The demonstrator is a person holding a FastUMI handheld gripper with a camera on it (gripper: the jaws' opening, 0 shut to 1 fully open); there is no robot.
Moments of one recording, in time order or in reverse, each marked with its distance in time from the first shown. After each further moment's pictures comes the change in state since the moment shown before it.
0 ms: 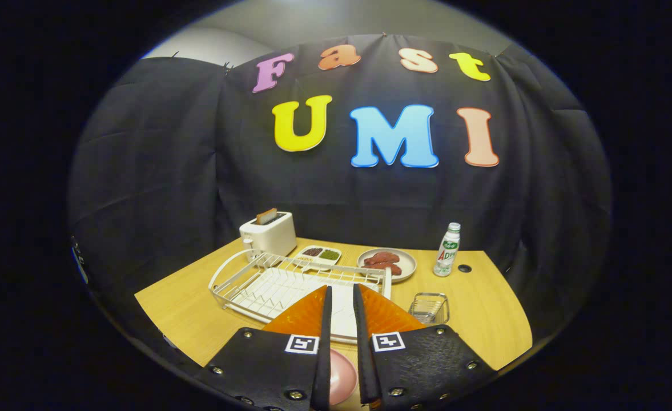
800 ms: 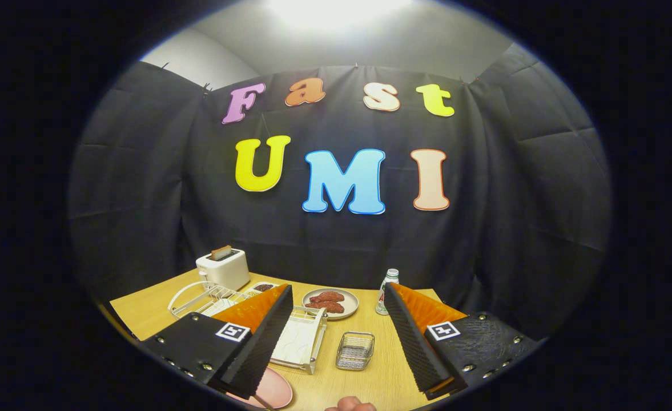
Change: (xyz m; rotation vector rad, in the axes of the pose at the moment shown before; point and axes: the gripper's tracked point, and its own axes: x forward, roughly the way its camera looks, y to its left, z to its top) arm -0.024 -0.092 0.059 -0.045 -0.146 -0.124
